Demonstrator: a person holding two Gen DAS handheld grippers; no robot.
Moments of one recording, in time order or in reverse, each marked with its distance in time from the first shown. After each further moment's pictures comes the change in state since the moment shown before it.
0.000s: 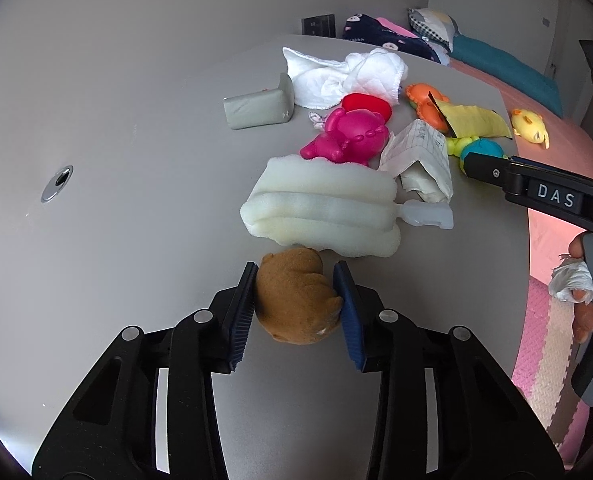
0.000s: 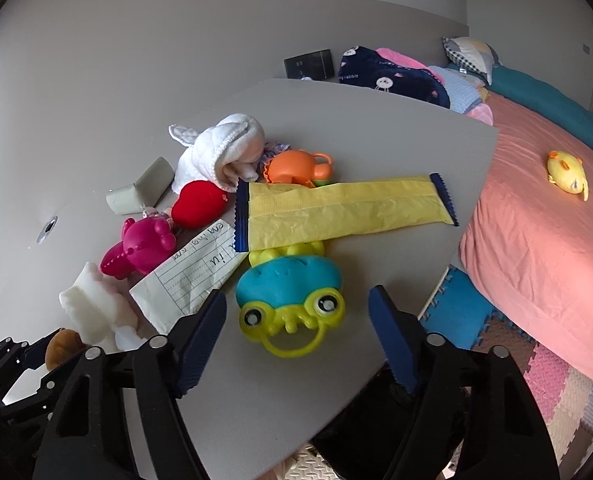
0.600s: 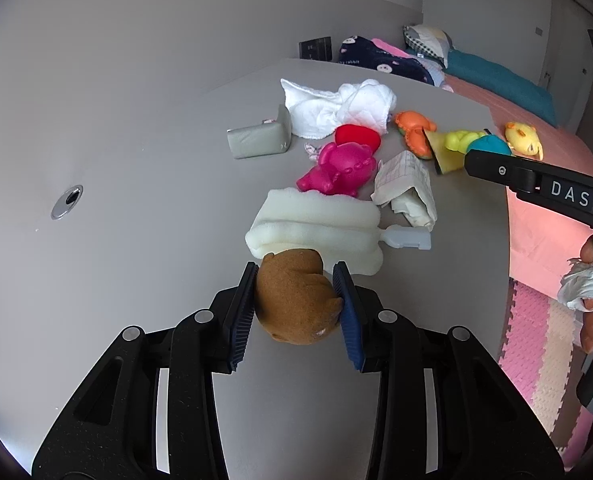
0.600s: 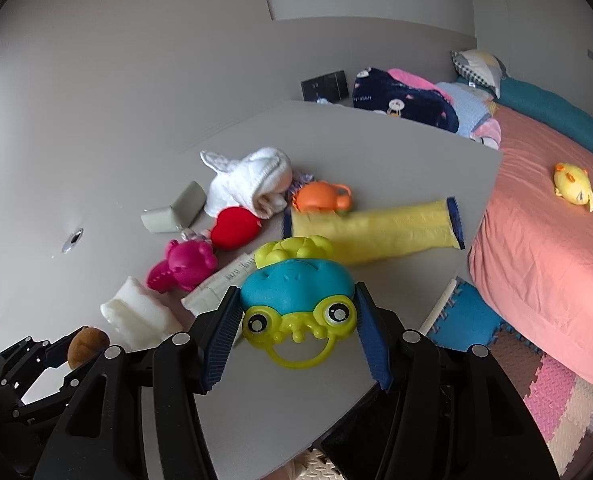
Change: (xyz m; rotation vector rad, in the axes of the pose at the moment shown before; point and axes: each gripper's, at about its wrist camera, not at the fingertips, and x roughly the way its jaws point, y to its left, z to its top) left arm -0.027 -0.005 0.005 0.010 -0.074 -0.006; right arm -0.039 0.010 0.007 -0.007 -0.067 0.052
